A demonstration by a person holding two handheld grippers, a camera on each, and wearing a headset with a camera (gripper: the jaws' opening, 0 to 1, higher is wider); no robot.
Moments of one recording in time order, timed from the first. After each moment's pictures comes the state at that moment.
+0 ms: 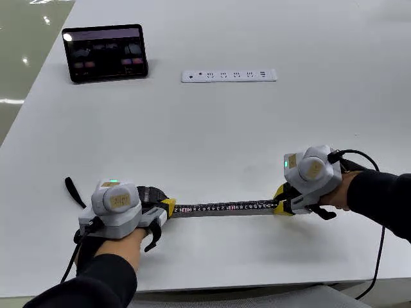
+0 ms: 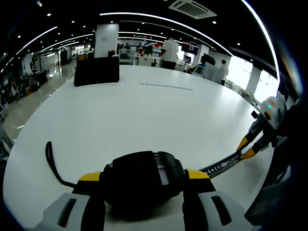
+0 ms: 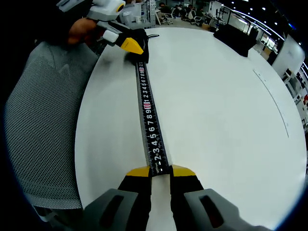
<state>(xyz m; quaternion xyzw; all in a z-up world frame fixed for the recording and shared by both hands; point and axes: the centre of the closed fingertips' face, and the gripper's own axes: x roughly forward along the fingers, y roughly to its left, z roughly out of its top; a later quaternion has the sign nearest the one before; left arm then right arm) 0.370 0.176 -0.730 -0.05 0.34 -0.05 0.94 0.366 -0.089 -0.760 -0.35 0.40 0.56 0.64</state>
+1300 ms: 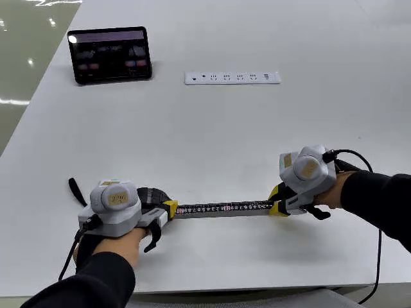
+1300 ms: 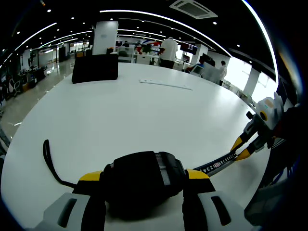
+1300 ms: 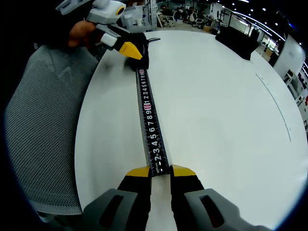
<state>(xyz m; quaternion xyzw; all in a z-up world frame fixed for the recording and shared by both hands) 0.371 0.176 -0.732 -0.06 0.35 -0.07 0.93 0.370 -0.072 -0.761 -0.33 0.39 0.57 0.64</state>
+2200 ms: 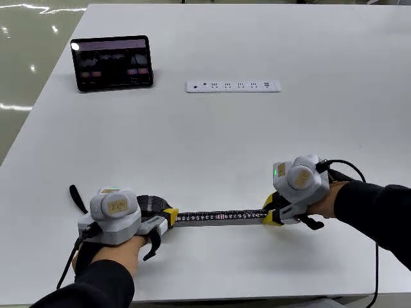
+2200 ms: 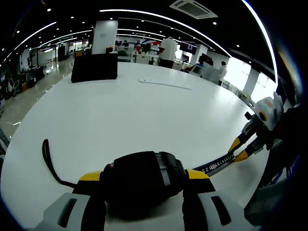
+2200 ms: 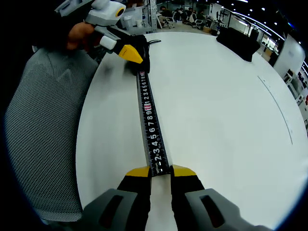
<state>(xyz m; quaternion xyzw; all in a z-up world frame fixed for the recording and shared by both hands) 0.371 0.177 -0.731 -0.06 0.36 -0.07 0.93 0.366 -0.059 -0.760 -0.33 0.39 0.57 0.64</state>
